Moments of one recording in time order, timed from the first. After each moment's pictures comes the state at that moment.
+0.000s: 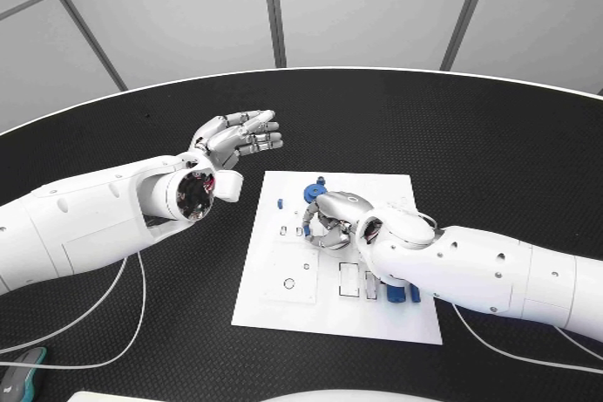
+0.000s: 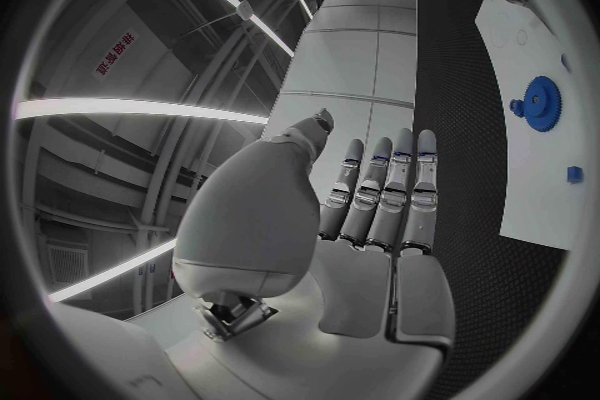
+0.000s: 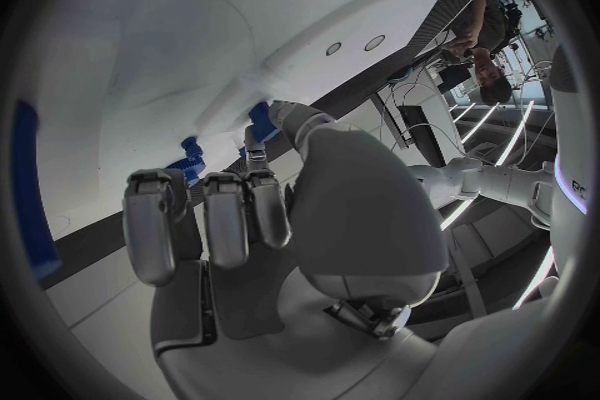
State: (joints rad) left arm 1.30 -0.83 -0.07 1.44 0.14 -0.25 0.37; left_hand 1.39 -0.09 0.32 0.16 0.05 0.75 0.19 0.29 0.17 0.89 0.22 0.10 0.06 0.82 0.18 0.28 0.20 0.15 0.73 0.29 0.31 0.11; right arm 1.13 -0.52 -0.08 1.40 -1.53 -0.31 -0.20; right_hand 1.37 -0.17 0.46 0.16 0.31 1.01 0.12 0.24 0.36 1.47 0.05 1.50 1.31 1.47 -0.02 1.57 1.31 0.01 1.46 0.08 1.57 1.31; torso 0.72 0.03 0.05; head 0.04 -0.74
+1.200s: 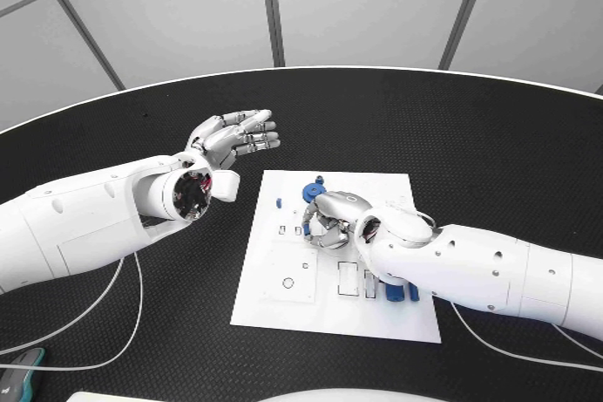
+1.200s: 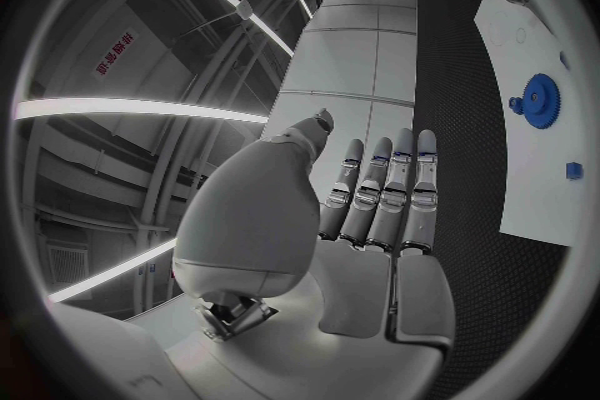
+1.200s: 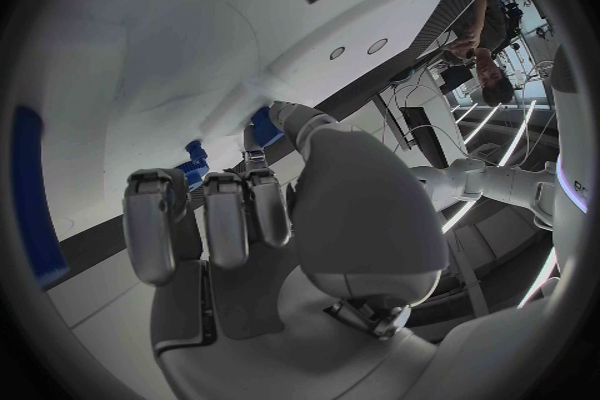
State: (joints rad) left arm 1.30 -0.83 -0.07 1.44 0.14 -0.25 0.36; left_hand 1.39 -0.09 0.32 0.17 0.05 0.75 0.19 0.29 0.17 0.89 0.22 0.10 0.06 0.82 0.18 0.28 0.20 0.15 0.73 0.29 0.31 0.11; right arm 1.13 -0.52 -0.08 1.40 -1.53 -0.31 -0.21; right_hand 1.35 -0.18 0.46 0.15 0.30 0.97 0.14 0.23 0.36 1.47 0.05 1.49 1.31 1.47 -0.02 1.57 1.31 0.01 1.46 0.08 1.57 1.31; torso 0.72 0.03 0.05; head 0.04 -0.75
